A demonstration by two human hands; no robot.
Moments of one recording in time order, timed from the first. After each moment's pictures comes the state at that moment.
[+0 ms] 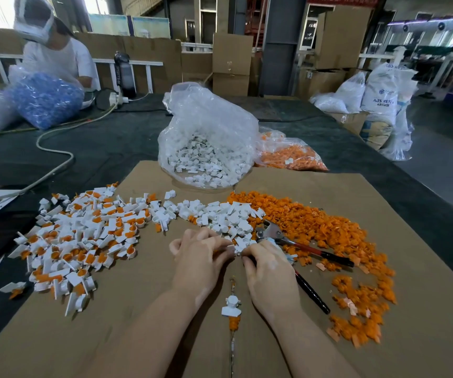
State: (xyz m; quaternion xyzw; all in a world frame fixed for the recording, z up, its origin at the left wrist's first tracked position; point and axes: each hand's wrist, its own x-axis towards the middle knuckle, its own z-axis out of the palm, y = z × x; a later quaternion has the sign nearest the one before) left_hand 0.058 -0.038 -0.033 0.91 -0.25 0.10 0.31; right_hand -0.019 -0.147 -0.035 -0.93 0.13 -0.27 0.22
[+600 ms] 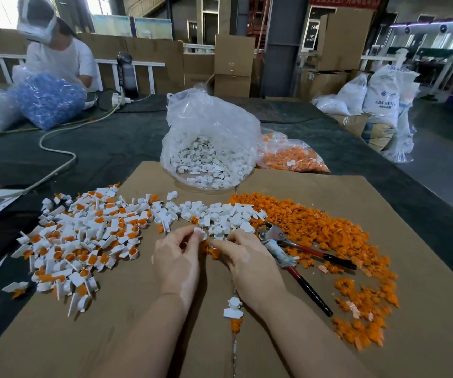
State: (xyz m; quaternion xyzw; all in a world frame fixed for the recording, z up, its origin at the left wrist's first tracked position) left_hand 0.065 -0.022 -0.034 0.79 -0.01 0.08 0.61; right_hand 0.003 -0.137 -0.021 -0.96 -0.04 -0.23 0.18
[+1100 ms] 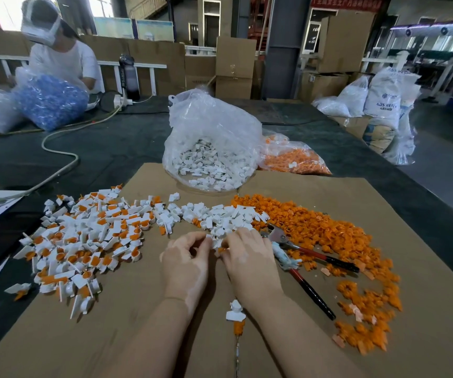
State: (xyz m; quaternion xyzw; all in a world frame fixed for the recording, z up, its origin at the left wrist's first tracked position) left_hand 0.058 -0.024 -0.030 0.82 -0.07 0.08 0.56; right_hand 0.008 -0.126 -0.019 -0.95 0.05 -0.29 0.07
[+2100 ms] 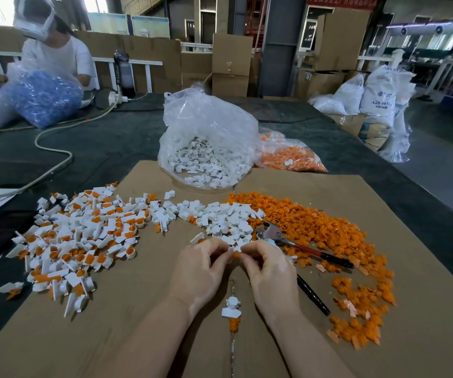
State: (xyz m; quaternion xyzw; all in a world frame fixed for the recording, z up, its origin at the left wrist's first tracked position) left_hand 0.047 -0.030 -0.030 0.83 -0.28 0.06 0.47; right_hand -0.023 -0.144 -0.029 -0.87 0.14 -0.30 0.37
